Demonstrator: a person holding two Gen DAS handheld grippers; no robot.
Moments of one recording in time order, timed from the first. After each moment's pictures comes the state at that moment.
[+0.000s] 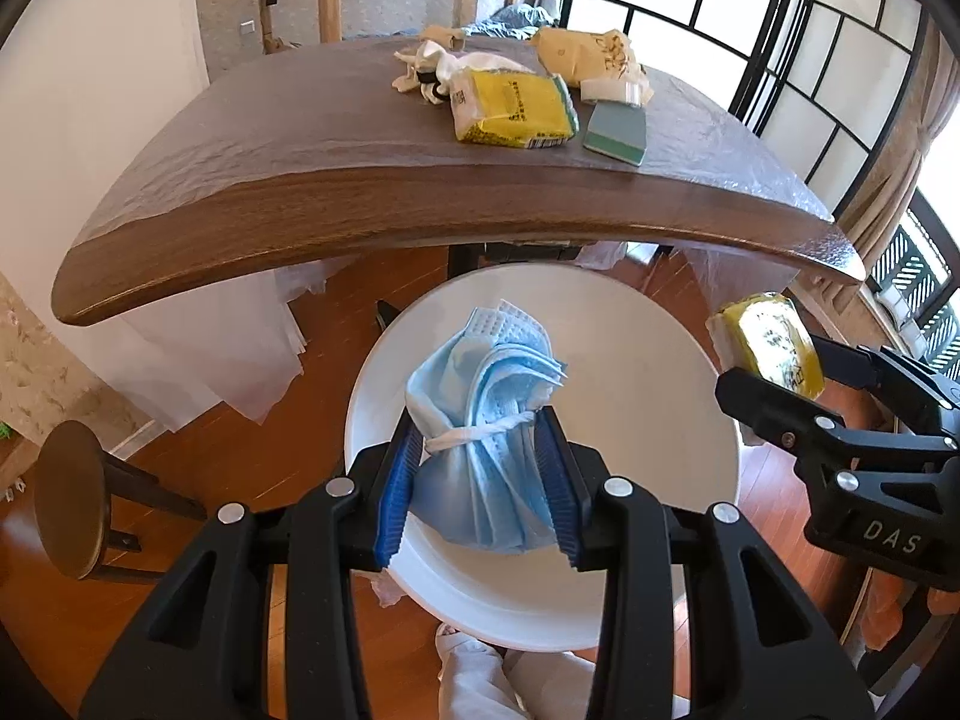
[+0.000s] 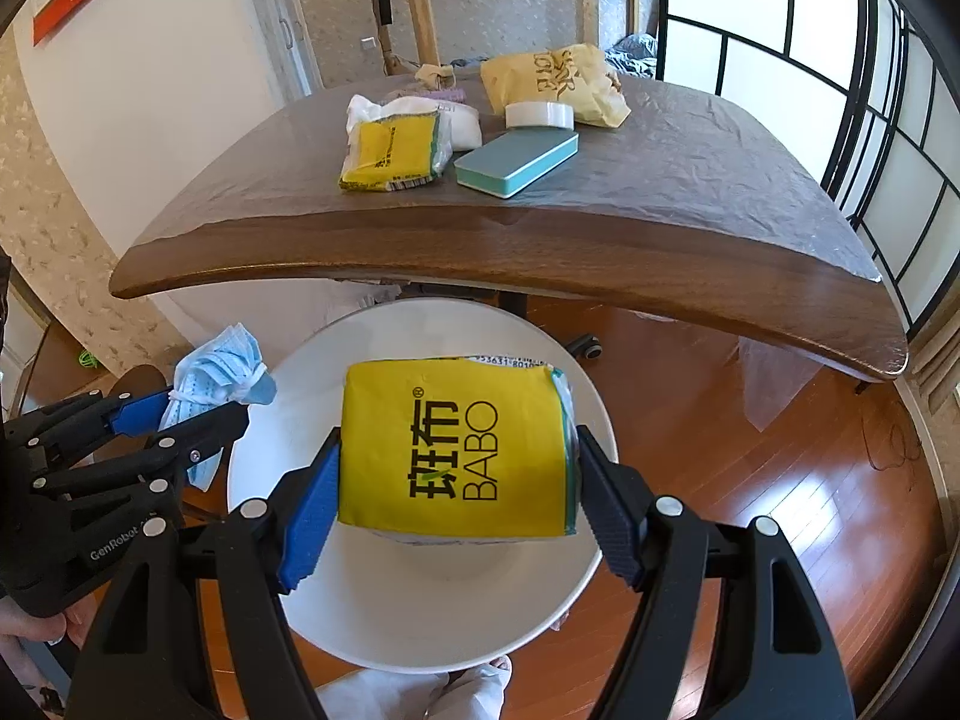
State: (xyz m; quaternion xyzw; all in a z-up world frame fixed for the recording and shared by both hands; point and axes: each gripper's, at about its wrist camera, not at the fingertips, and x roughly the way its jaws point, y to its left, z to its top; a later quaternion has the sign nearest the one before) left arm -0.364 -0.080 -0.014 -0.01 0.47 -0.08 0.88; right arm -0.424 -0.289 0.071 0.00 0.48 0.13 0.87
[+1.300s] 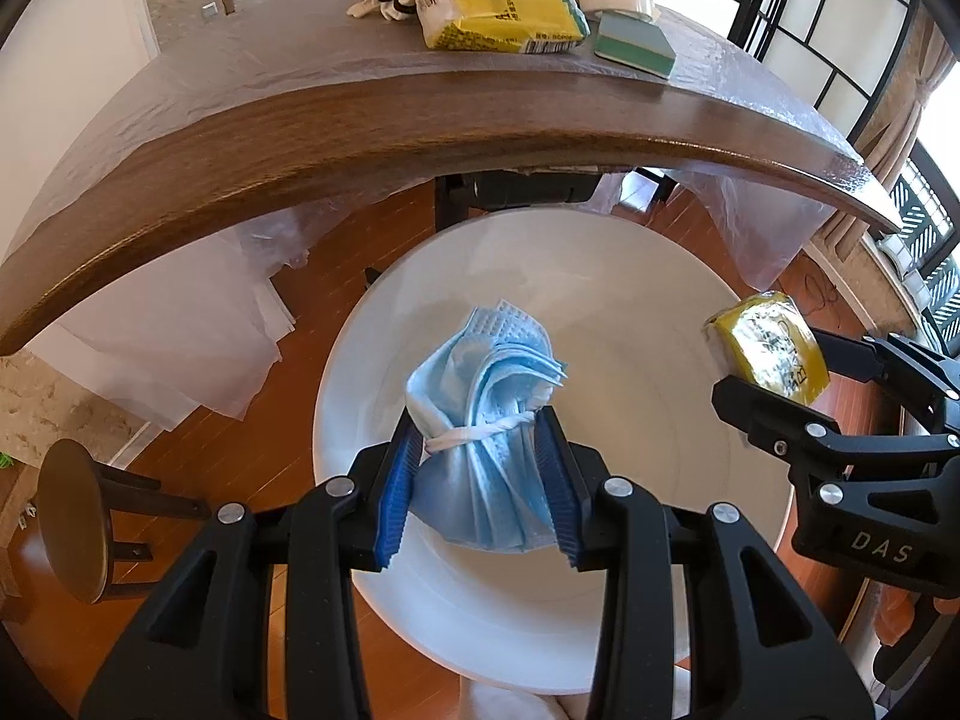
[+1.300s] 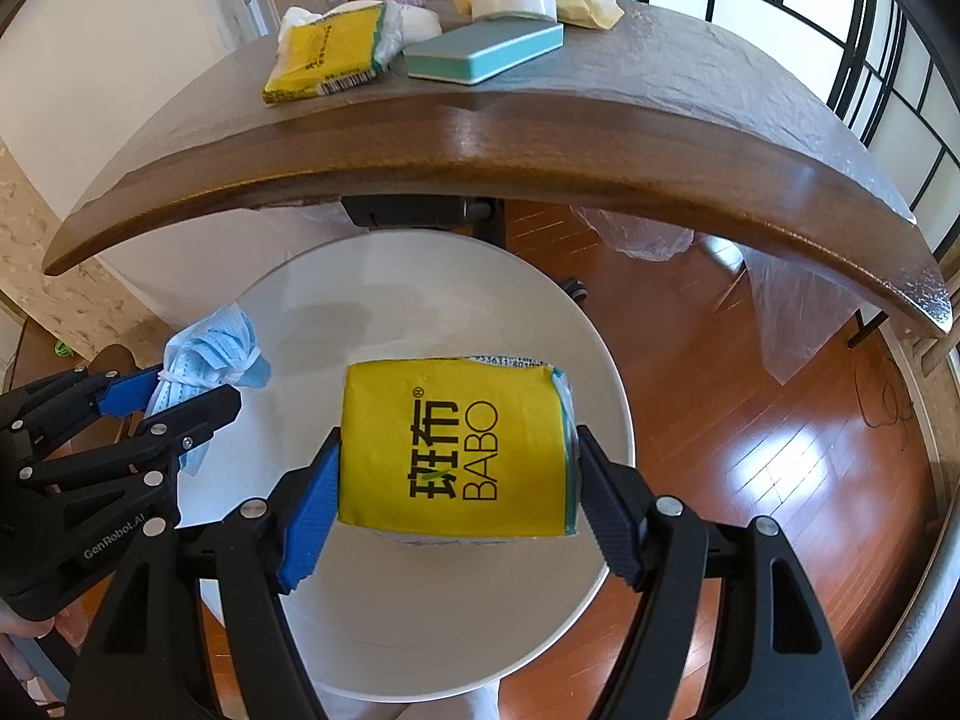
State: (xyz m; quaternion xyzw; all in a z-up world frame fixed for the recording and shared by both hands) left arm -0.325 -0.094 -0.064 0.02 0.52 -0.10 0.85; right arm -0.394 -0.275 0.031 0.00 0.54 0.10 0.84
